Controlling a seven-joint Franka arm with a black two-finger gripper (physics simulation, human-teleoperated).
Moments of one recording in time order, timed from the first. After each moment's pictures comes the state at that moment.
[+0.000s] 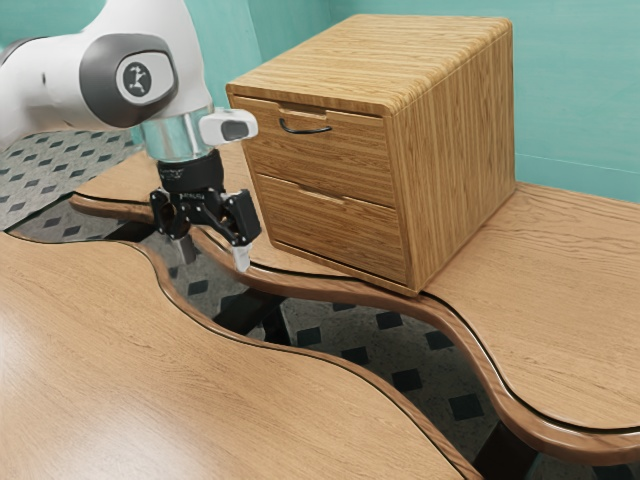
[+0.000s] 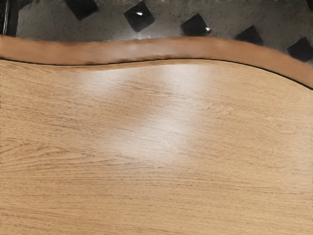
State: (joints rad) arm -0.35 0.10 0.54 -1.43 -0.11 1.35 -0.01
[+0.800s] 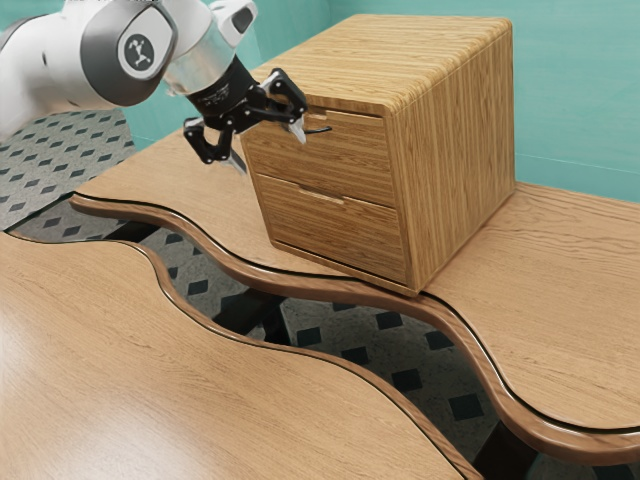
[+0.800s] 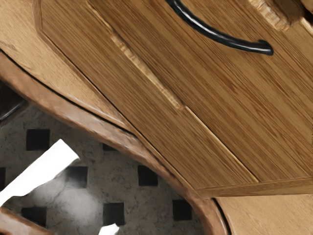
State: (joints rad) arm -0.36 0.13 0.53 -1.32 -0.17 1.81 -0.56
